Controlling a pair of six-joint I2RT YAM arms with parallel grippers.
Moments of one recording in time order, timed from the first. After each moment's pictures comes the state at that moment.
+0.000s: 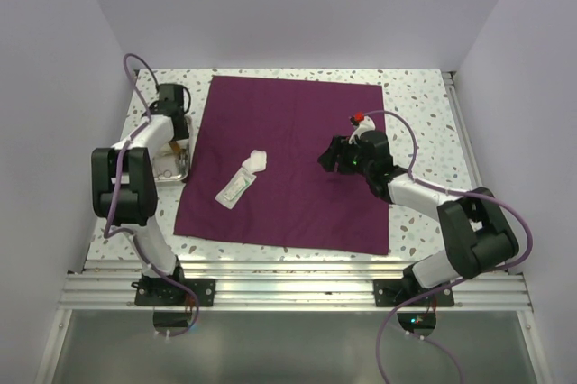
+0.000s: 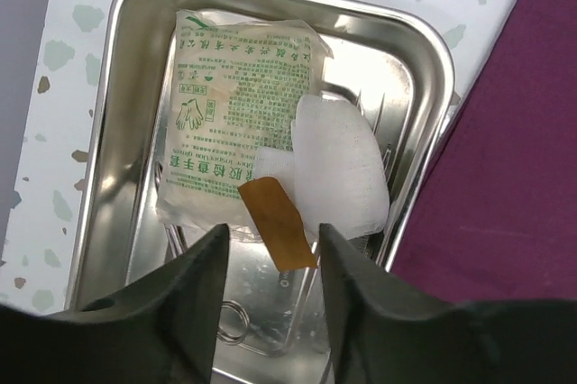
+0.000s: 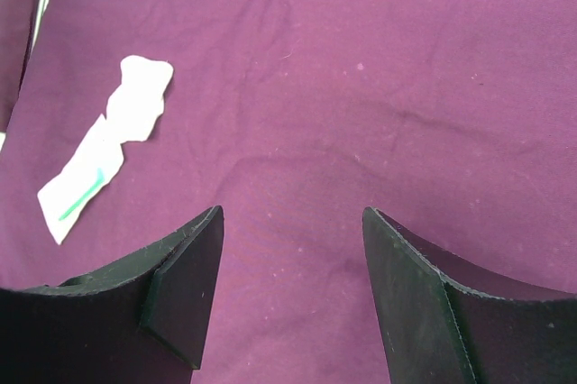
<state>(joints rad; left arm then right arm) 0.02 1.84 1.29 -0.38 -0.38 -0.15 0.41 1.49 0.69 0.29 -0.15 0.47</state>
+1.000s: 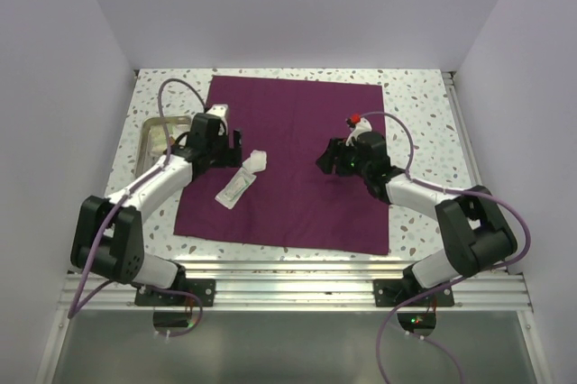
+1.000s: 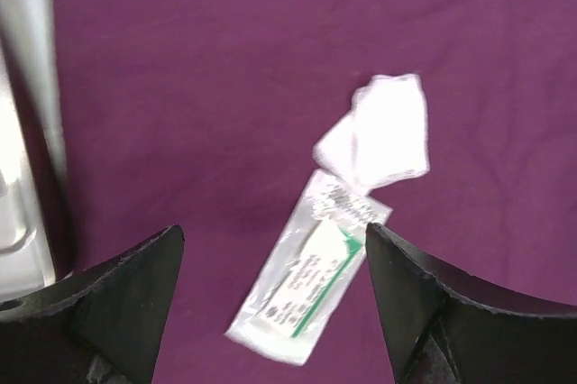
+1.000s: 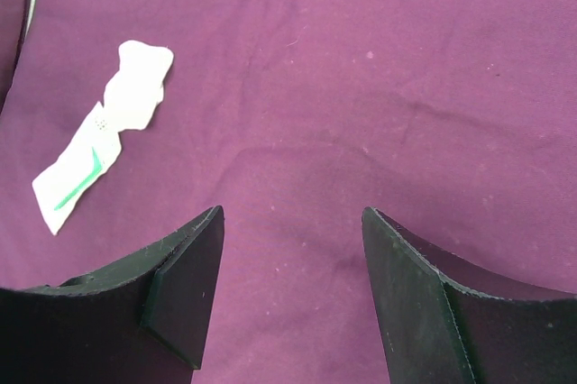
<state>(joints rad) -0.30 1.42 0.93 -0.32 -0.10 -0.26 0.43 1.50 0.69 0.29 -0.15 0.46</state>
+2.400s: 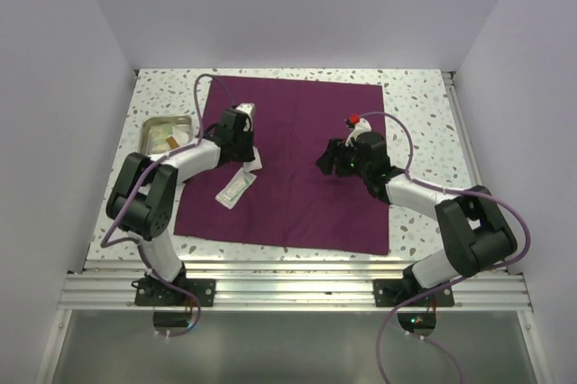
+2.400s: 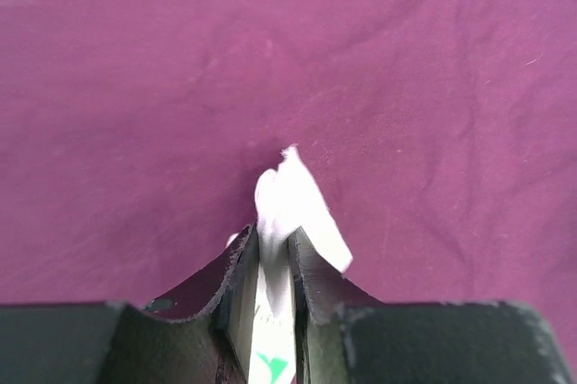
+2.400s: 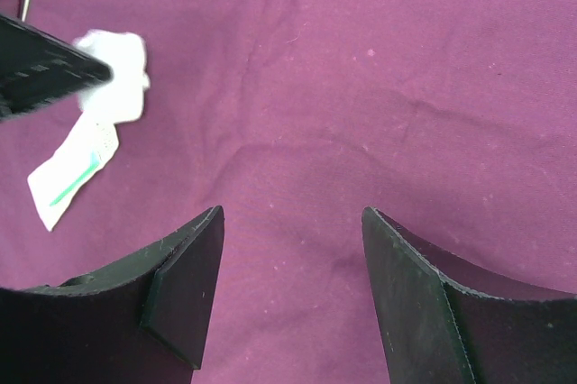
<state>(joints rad) -0.39 1.79 1.08 -0.15 -0.01 -0.30 0.44 1.50 0.70 0.29 -0.15 0.44</state>
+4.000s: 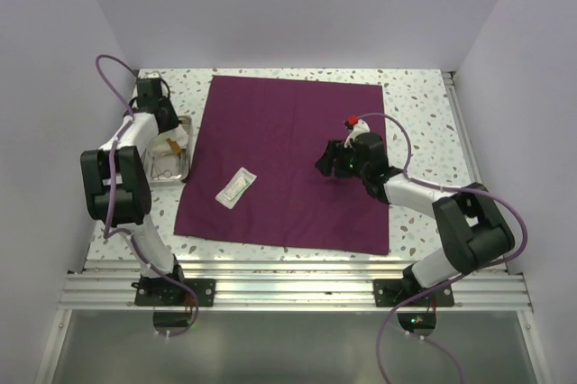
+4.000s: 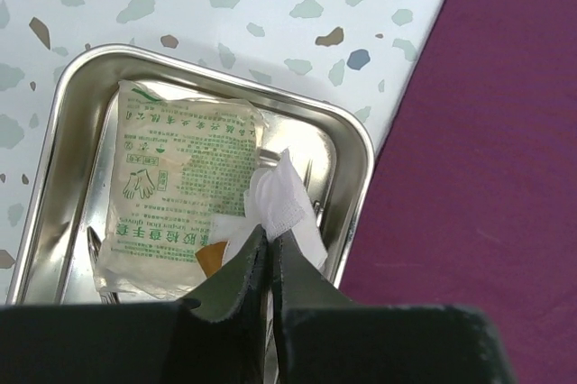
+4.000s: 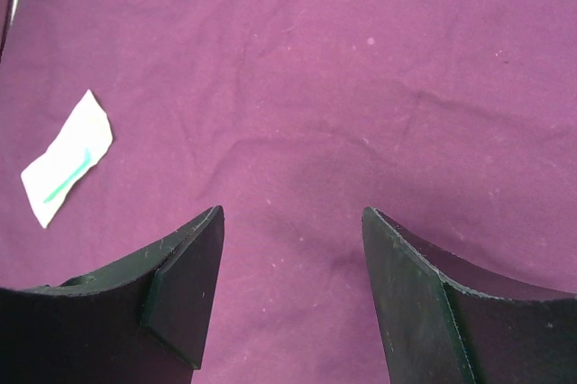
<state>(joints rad) 0.14 1.84 1.33 -0.28 -0.07 -0.26 0.44 1.52 0.70 0.29 -0.15 0.45</state>
